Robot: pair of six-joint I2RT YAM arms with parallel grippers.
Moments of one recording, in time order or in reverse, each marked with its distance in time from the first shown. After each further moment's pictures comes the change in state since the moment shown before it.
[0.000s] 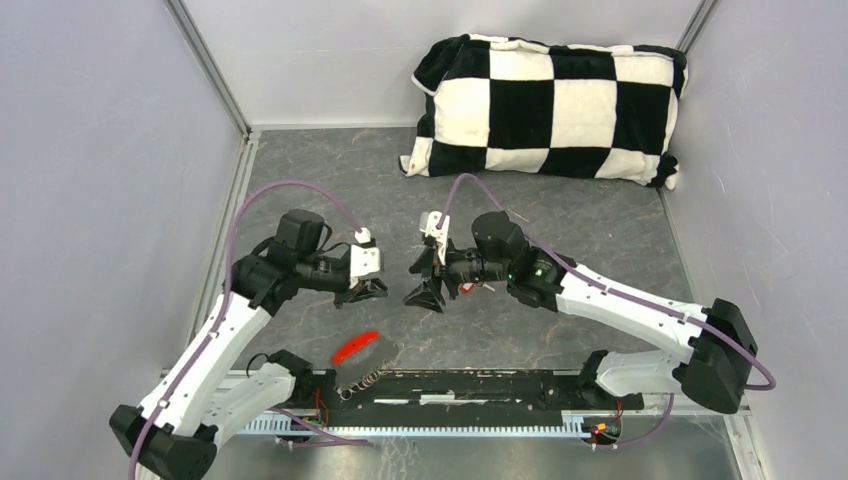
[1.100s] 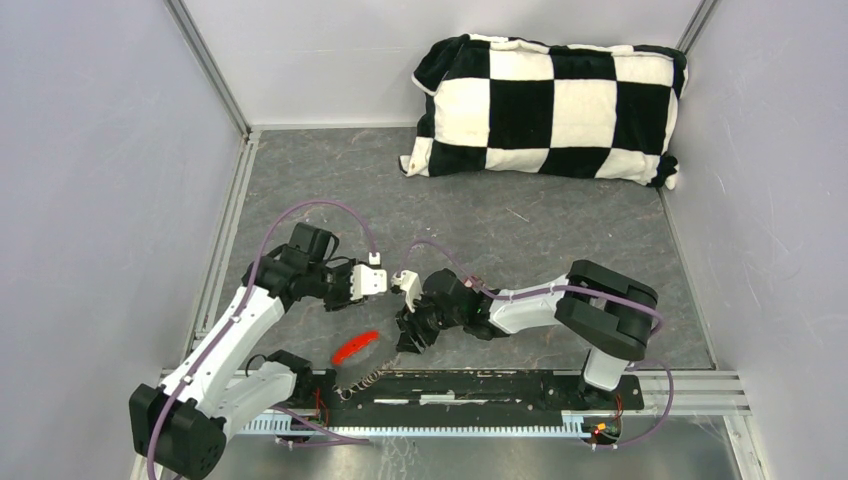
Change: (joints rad) left arm 0.077 0.088 -0.193 -0.024 -0.310 0.336; right arm 0.161 0.458 -0.270 0.417 0.206 0.269
